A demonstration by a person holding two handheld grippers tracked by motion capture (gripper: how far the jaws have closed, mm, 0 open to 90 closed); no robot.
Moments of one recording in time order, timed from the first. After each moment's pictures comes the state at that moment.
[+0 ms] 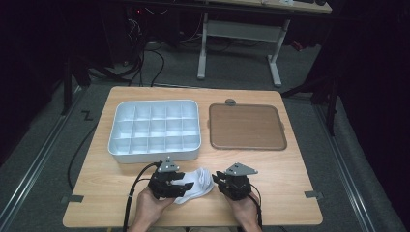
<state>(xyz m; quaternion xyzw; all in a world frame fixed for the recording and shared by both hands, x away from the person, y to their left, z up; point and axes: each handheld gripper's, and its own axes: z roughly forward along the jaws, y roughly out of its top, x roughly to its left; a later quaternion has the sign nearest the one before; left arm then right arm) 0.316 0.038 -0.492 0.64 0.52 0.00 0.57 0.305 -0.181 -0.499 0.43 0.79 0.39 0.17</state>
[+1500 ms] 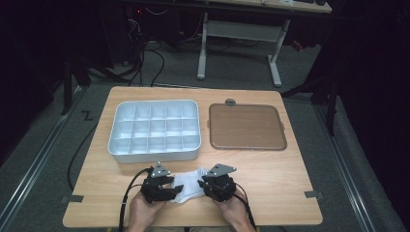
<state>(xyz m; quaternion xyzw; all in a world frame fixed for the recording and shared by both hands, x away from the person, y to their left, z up) 0.321 0.057 -0.524 0.62 0.56 0.02 0.55 0.310 -0.139 -0.501 0.38 0.84 0.35 0.14</state>
